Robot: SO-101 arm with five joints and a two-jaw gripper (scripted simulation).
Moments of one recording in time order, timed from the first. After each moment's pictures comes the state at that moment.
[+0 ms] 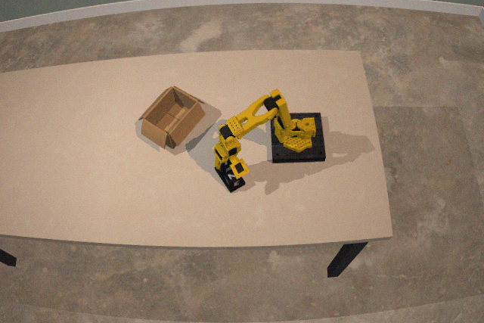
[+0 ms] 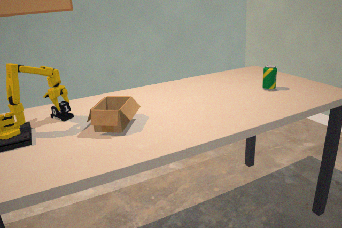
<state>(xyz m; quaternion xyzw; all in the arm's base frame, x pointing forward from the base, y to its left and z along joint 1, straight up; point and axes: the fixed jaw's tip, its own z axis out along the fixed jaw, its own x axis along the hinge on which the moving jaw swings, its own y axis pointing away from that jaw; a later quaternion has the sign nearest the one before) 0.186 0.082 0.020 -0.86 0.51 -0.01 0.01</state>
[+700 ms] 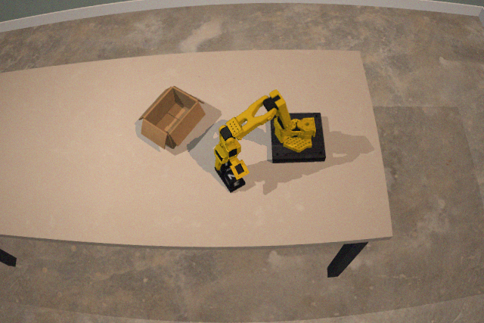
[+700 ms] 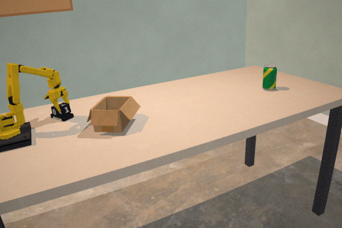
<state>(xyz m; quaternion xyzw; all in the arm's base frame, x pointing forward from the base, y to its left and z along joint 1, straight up) 0.186 0.081 0.014 -0.86 0.51 -0.01 0.01</state>
